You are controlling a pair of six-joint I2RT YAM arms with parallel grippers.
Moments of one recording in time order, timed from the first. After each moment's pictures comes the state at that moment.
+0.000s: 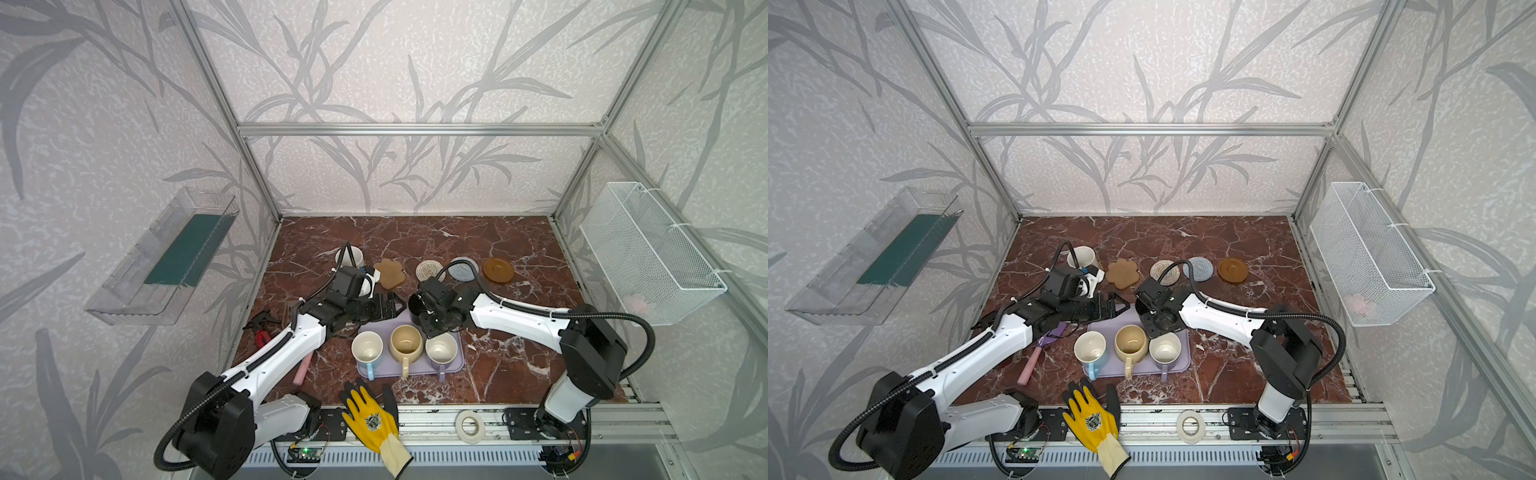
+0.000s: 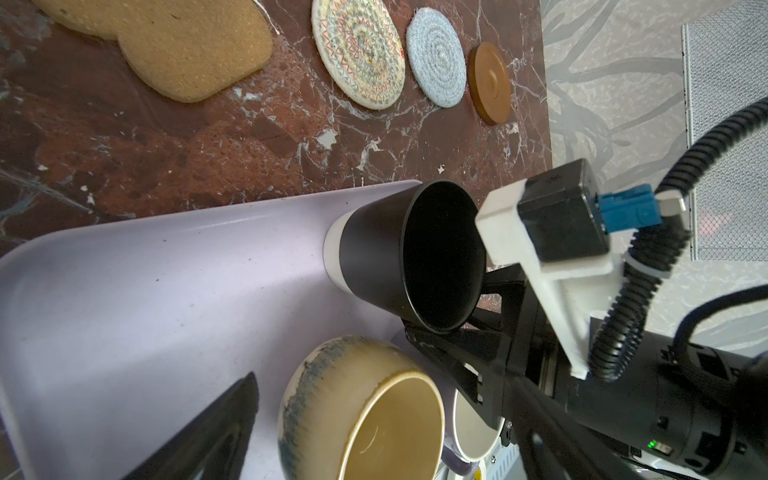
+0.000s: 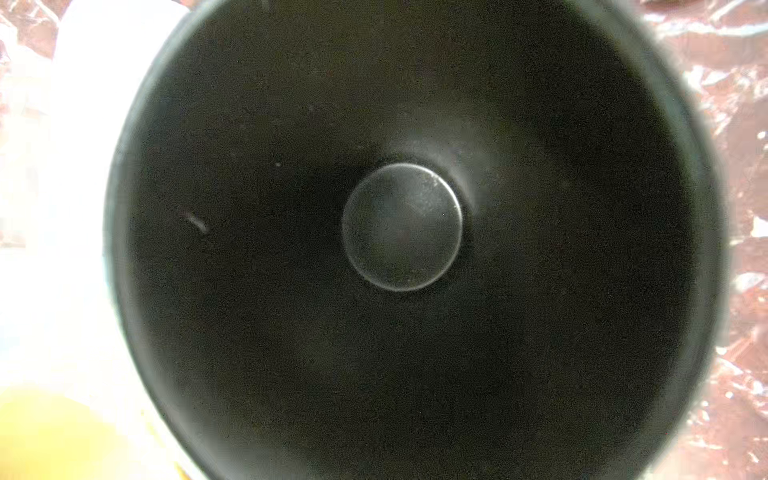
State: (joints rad) left arm -0.46 1.18 0.76 -0.38 0.45 -0.64; right arm 0.89 1.69 1.14 -0.65 0.02 0.49
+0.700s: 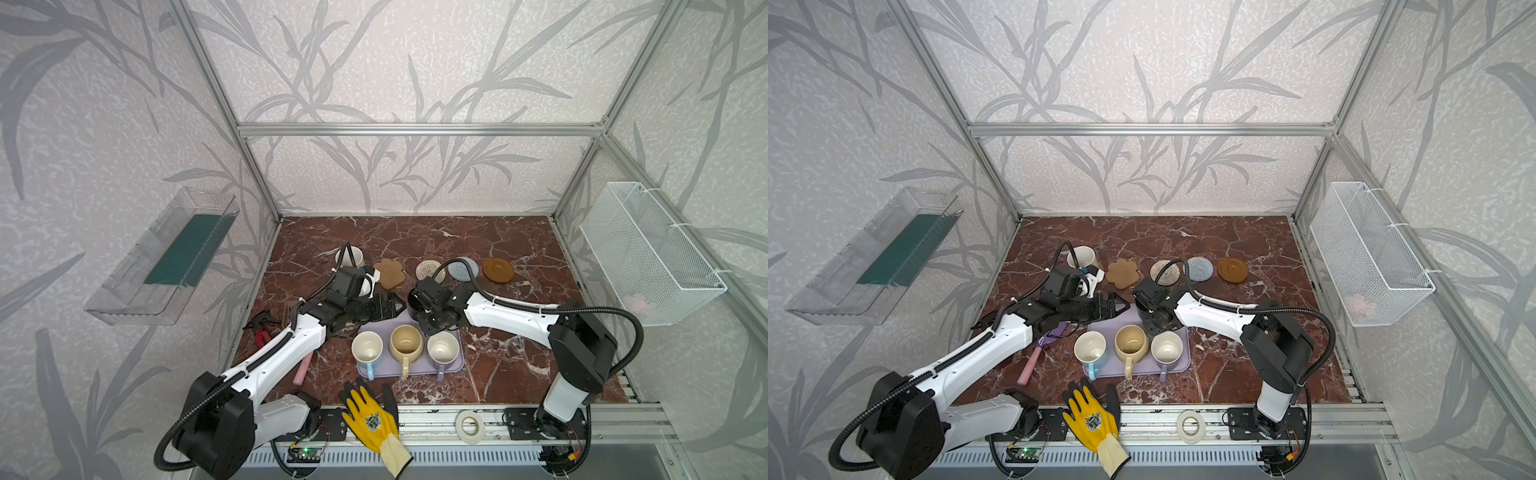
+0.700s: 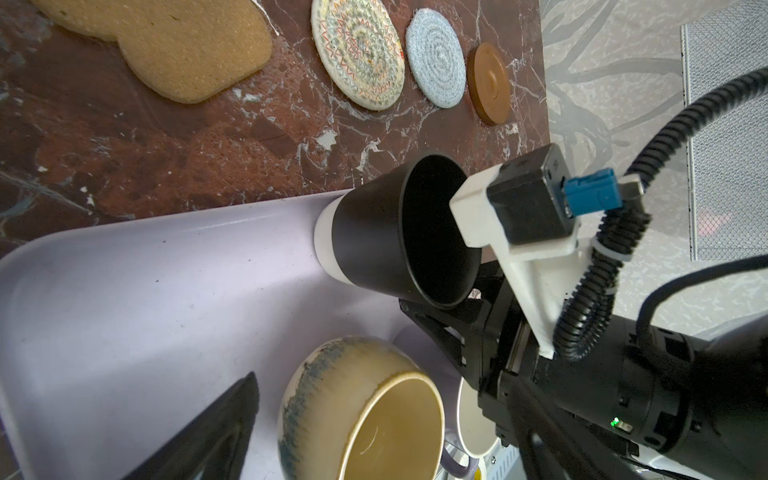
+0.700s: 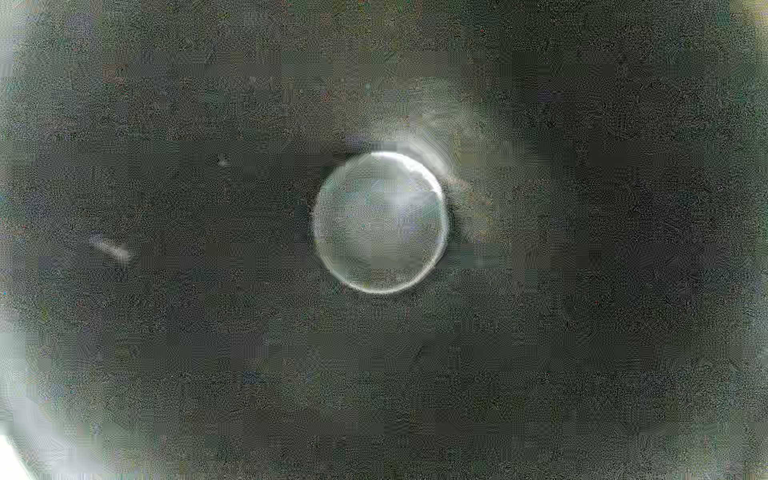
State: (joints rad) left arm -0.46 1.18 0.76 -0.38 0.45 -0.64; right arm 0.89 1.74 1.16 -0.63 0.06 0.47
